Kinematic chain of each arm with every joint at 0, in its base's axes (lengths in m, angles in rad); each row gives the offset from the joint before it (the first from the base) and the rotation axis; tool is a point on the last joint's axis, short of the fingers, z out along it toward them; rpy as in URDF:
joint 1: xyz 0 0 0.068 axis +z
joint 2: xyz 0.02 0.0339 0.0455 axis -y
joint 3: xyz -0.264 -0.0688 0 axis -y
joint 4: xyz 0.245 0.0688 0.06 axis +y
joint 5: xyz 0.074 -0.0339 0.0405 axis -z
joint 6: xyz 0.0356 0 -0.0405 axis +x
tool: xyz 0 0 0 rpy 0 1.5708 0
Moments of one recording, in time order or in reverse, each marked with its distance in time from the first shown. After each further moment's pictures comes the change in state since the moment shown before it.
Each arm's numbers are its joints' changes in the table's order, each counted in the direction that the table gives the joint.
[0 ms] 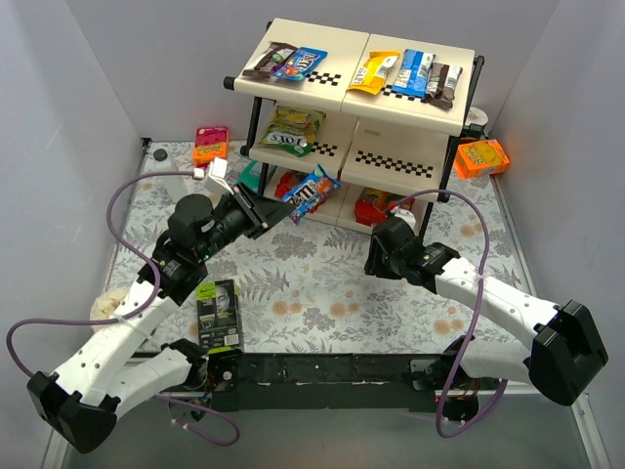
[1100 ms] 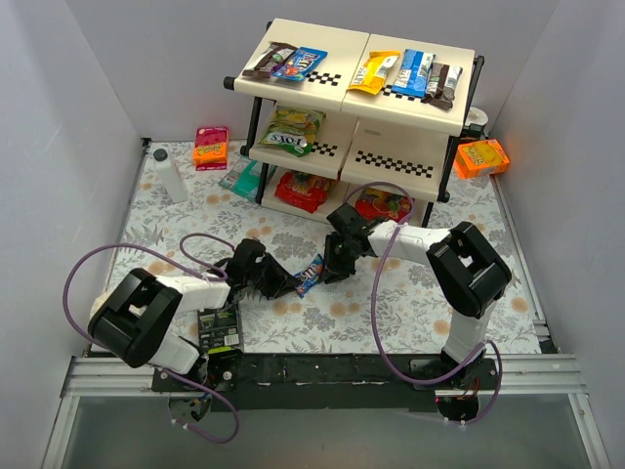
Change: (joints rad) left arm 0.005 -0.547 -0.469 -0.386 0.060 -0.240; right arm 0.006 -0.643 0.310 -0.100 -0.484 0.094
